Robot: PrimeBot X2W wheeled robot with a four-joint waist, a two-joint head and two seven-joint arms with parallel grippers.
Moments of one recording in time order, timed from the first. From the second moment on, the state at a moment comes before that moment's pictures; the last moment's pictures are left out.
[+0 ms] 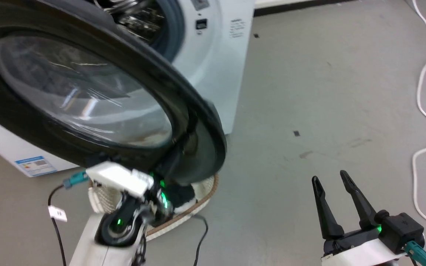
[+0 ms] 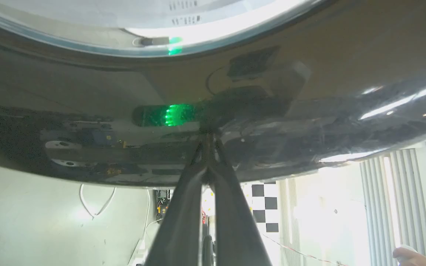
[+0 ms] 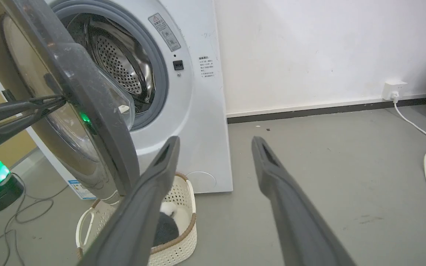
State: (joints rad) left arm -0.32 0.05 -0.15 0.24 -1.62 -0.09 0.35; right arm 0.00 -0.08 0.14 0.03 0.21 0.13 -0.26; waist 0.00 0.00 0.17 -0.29
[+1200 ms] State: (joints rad) left arm -0.19 0.44 -0.49 0.19 -0.96 -0.07 -0.18; right arm 0.04 -0.07 0.09 0.04 0.23 0.13 -0.26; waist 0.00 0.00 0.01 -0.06
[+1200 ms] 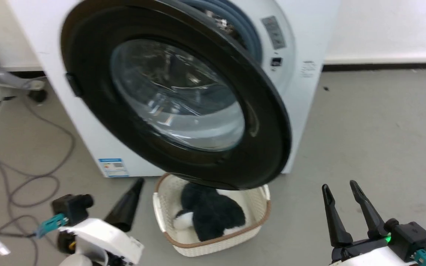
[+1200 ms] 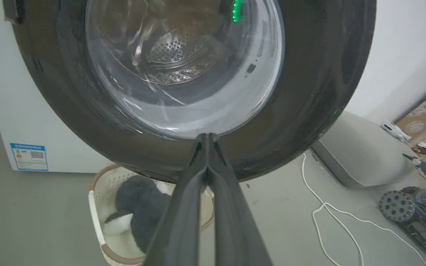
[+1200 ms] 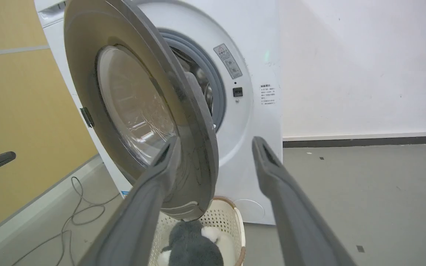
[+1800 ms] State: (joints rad) left arm 0.08 0.29 -0.19 -0.04 -0.41 0.05 -0.26; right arm 0.08 -0.07 0.10 0.03 0.23 0.13 -0.26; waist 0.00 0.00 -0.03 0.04
